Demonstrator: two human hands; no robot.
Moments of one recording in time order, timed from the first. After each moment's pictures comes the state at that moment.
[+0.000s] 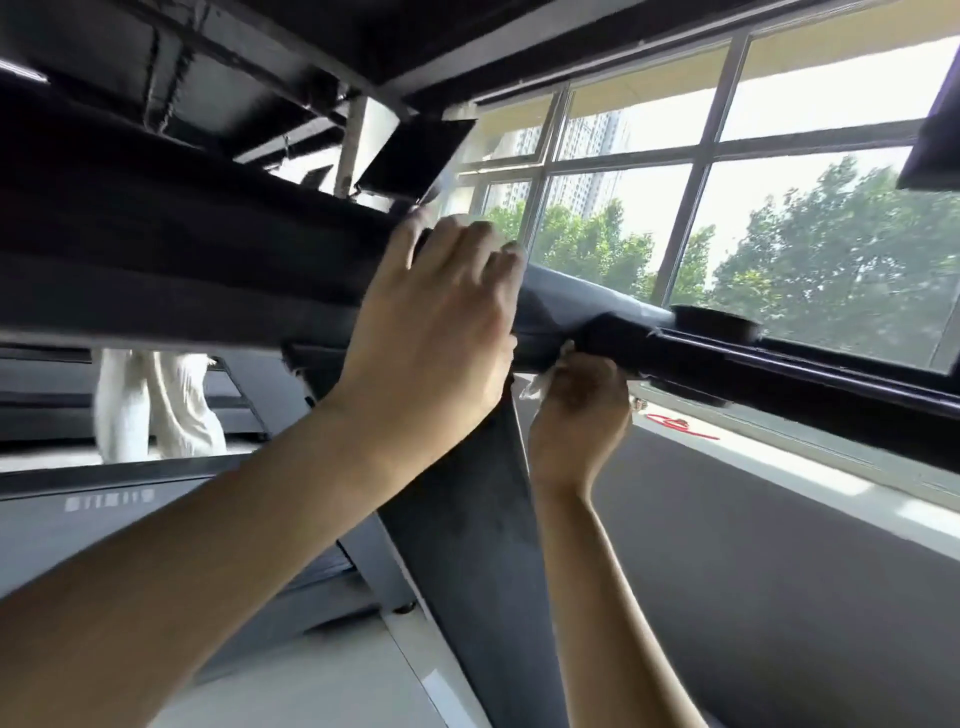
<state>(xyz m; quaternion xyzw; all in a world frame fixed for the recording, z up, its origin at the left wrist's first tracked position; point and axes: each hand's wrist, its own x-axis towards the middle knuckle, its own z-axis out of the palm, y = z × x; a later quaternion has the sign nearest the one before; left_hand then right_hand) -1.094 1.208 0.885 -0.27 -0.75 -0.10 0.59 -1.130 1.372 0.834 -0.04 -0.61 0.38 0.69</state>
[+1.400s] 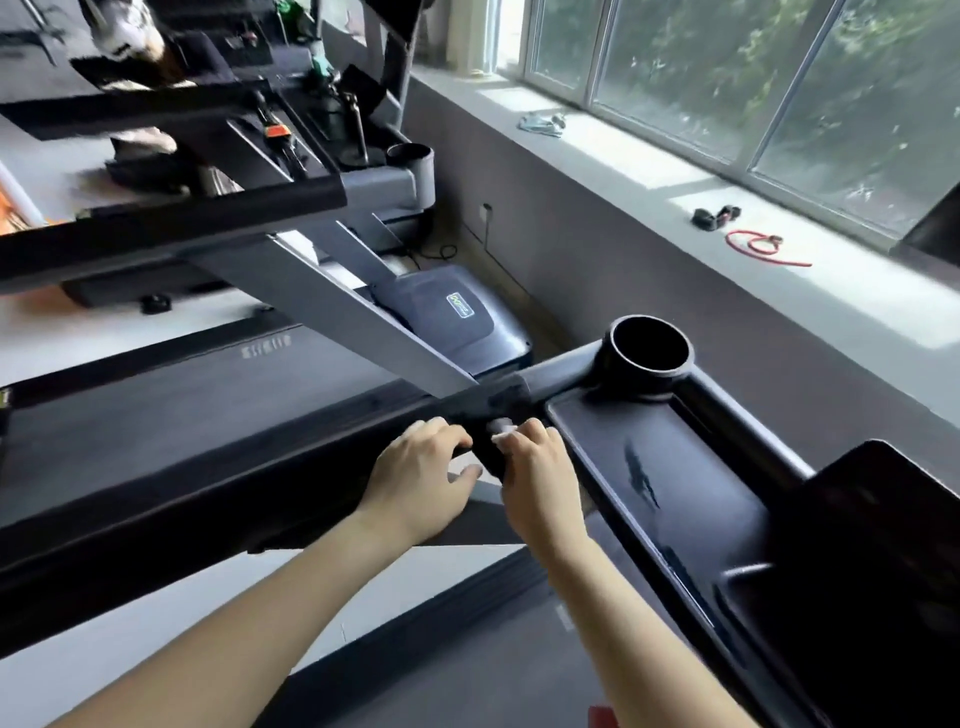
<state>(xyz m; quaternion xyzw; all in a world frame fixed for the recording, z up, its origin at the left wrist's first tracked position) -1.082 1.322 1.047 -0.21 -0.95 -0.24 0.02 -1.055 1.483 1.004 -0.04 -0.97 0.21 0.14</state>
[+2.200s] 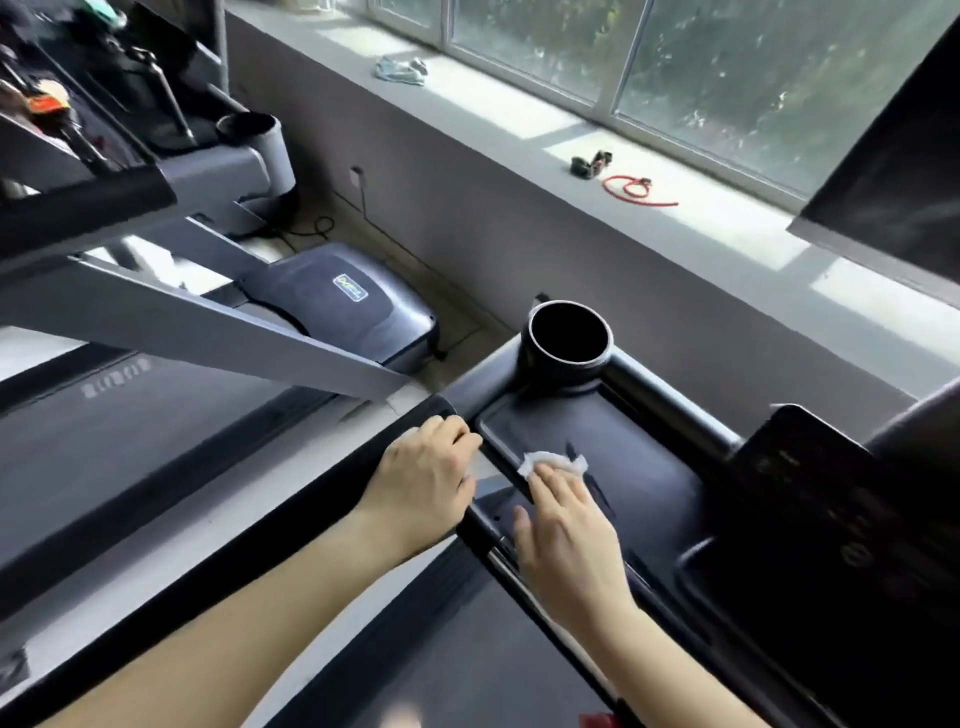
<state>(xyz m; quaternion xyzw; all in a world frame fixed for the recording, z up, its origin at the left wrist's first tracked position) -1.151 1.388 1.022 -0.45 -0.88 -0.15 0.05 -1.007 1.526 1.014 -0.14 -0.98 0.11 0.12</state>
